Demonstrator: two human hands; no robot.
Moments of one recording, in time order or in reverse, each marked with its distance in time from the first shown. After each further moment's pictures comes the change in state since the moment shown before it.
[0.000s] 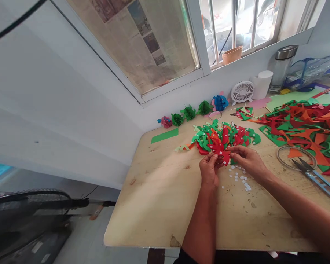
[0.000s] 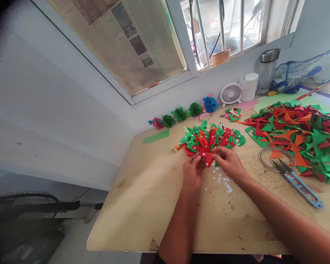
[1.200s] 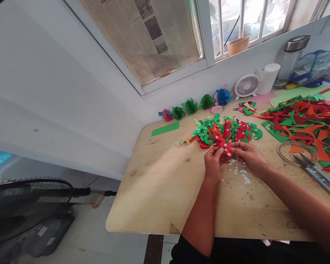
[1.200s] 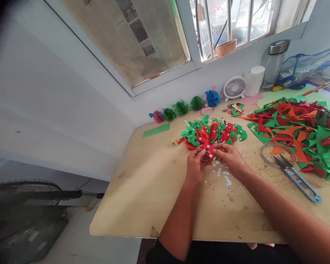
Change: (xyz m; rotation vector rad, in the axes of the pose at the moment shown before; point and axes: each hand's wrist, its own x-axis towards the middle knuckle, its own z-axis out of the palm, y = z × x) left_hand -0.006 -0.003 0.007 0.113 -0.126 0.011; right_hand 0.003 0.009 0.005 0.446 -0.054 0.283
